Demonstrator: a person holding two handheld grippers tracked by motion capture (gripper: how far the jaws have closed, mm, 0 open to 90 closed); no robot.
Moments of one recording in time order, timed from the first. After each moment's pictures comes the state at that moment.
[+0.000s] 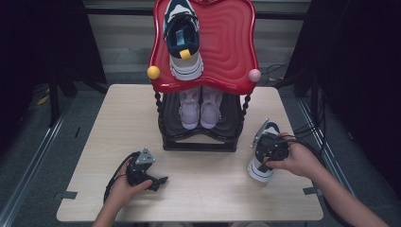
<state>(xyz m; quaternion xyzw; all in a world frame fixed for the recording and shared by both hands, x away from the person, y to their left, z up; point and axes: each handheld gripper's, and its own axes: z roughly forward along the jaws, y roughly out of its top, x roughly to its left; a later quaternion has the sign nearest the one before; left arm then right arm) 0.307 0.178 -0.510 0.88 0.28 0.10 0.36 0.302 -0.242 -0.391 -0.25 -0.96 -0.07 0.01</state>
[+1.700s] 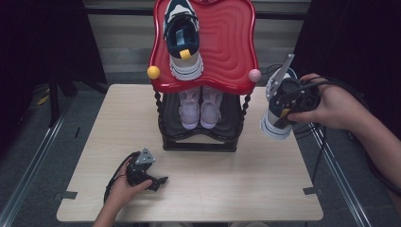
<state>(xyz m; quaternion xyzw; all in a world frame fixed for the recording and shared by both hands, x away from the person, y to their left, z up) 0.307 0.178 -0.510 0.88 0.28 0.10 0.36 0.315 -0.239 -0.206 -0.21 -0.97 -0.07 -0.07</state>
